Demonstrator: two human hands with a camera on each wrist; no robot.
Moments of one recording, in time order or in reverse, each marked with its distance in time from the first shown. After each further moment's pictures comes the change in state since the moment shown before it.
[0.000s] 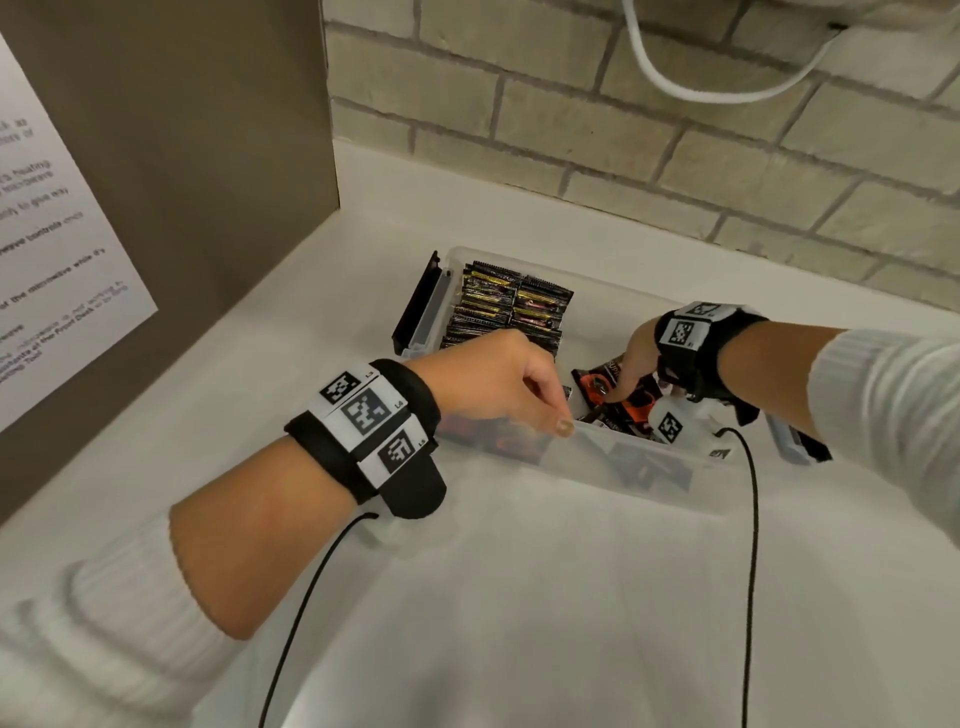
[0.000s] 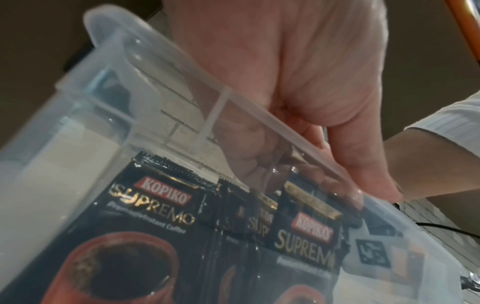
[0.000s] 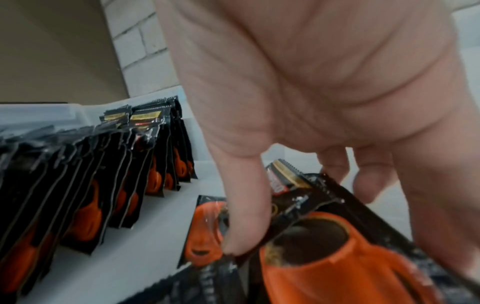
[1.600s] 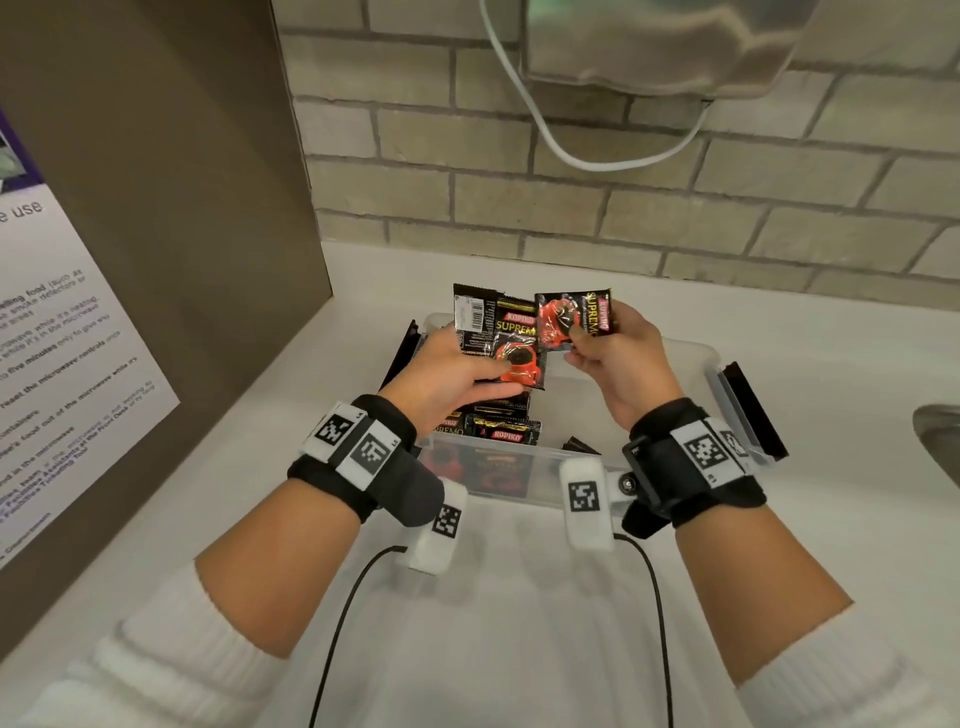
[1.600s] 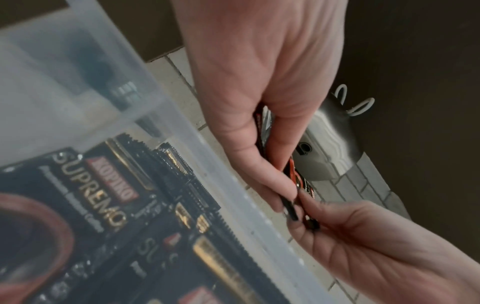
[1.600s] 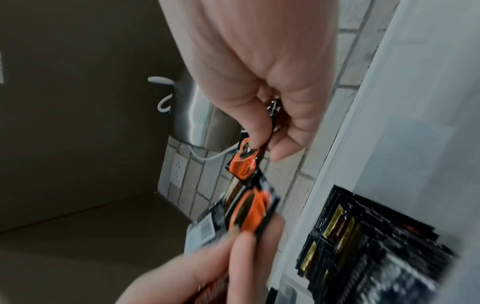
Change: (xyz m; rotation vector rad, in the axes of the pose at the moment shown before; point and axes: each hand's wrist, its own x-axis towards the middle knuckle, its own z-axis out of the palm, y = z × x) left_hand 0.004 0.022 -0.012 -0.762 0.381 -0.087; right_hand -0.059 0.006 0.040 1.813 0.501 -0.705
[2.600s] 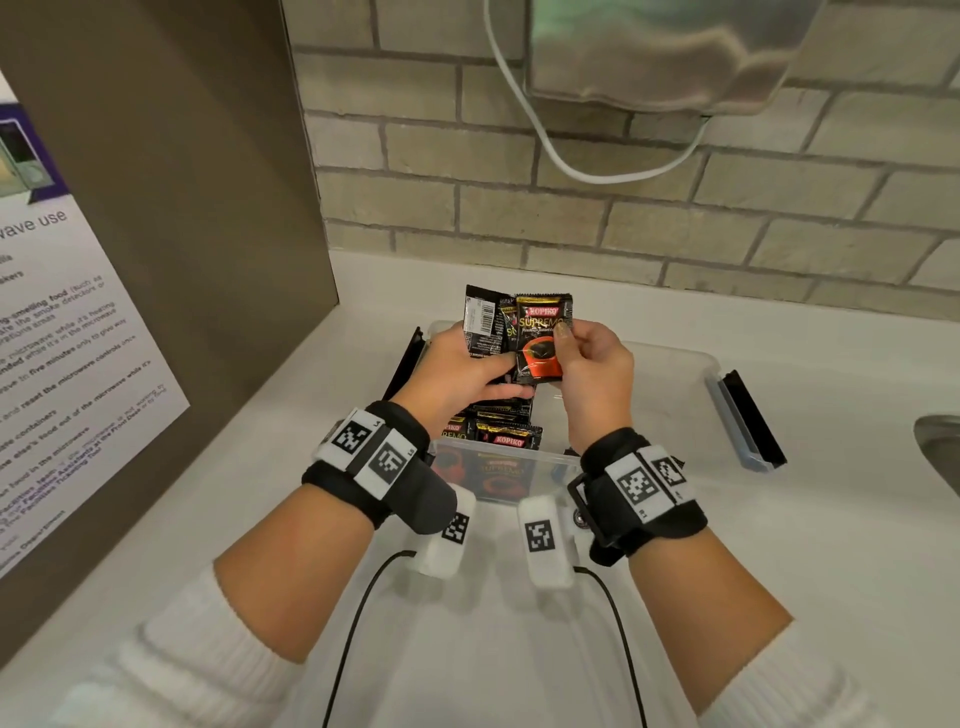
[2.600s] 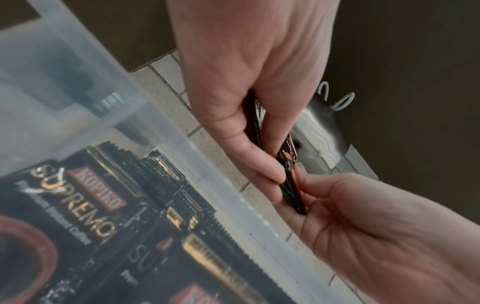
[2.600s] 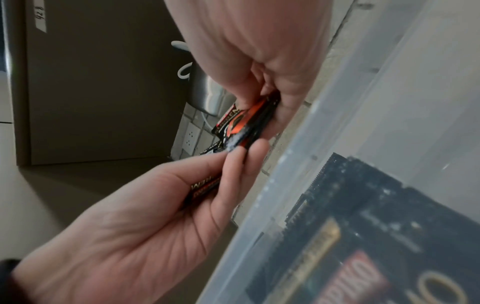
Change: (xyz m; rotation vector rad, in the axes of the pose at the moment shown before) left_hand -0.006 0.007 0.012 0.057 0.069 0.068; right_hand -0.015 0.019 0.038 -0.080 0.195 -0.210
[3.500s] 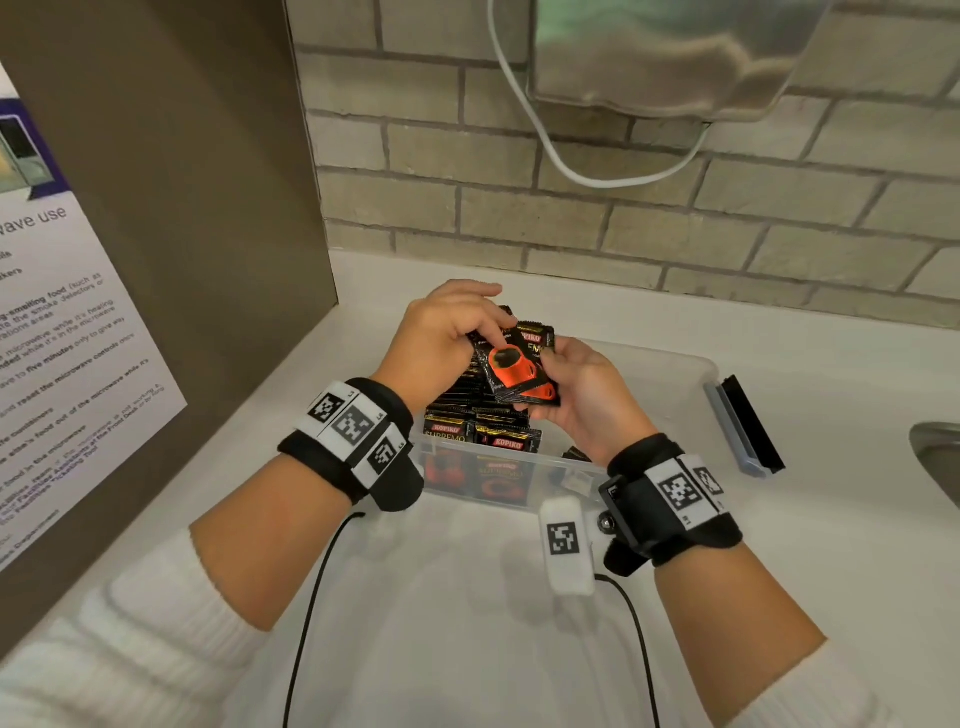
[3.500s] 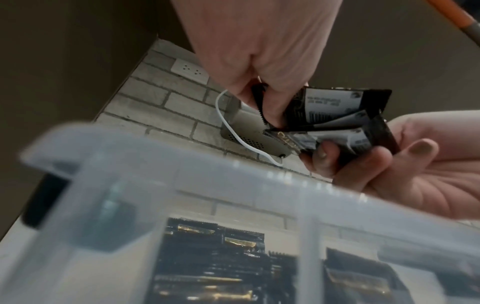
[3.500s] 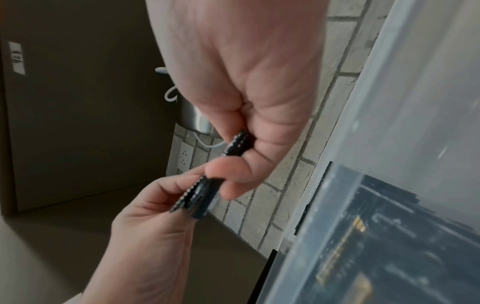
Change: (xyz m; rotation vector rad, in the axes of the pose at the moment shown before) left_hand 0.019 0.002 -0.033 0.762 0.081 0.876; right_hand -0.007 -0.015 -0.013 0.205 -0.450 0.324
